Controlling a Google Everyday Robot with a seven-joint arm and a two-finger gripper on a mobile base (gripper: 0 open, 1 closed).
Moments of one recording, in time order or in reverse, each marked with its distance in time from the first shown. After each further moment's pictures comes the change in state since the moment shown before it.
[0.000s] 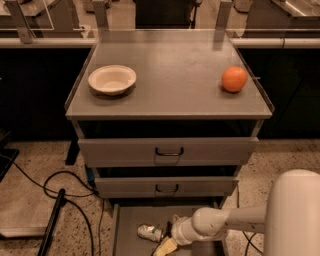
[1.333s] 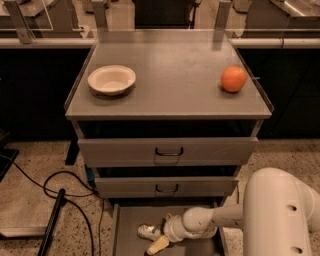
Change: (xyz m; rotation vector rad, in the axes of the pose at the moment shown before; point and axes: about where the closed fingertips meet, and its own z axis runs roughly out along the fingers) arm -0.008 -0.020 0.061 0.014 -0.013 -0.008
